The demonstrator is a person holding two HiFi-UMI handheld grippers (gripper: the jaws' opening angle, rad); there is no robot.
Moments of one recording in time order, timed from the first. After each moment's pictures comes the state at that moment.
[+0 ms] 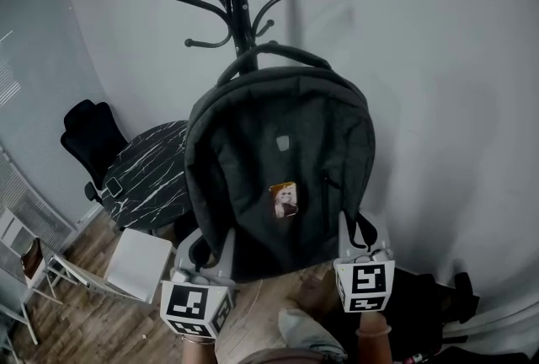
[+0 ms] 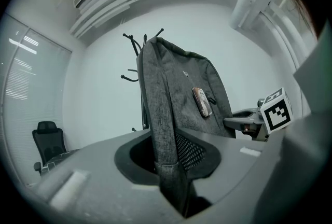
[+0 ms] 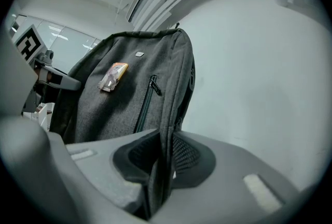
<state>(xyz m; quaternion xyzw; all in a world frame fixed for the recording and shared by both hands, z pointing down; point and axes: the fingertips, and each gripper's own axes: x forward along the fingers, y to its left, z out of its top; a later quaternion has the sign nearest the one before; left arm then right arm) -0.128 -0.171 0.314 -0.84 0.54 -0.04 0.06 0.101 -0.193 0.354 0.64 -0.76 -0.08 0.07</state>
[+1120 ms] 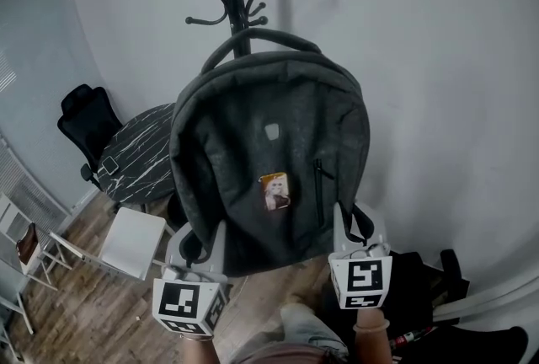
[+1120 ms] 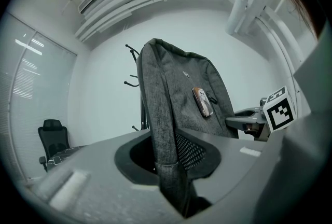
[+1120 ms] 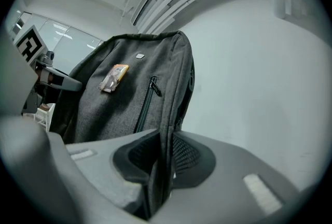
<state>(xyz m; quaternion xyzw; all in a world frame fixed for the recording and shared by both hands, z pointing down) -0.127 -0.111 0.314 -0.83 0.55 -0.04 0.04 0.103 -0.134 0.348 0.64 -0.76 -0.09 0.08</state>
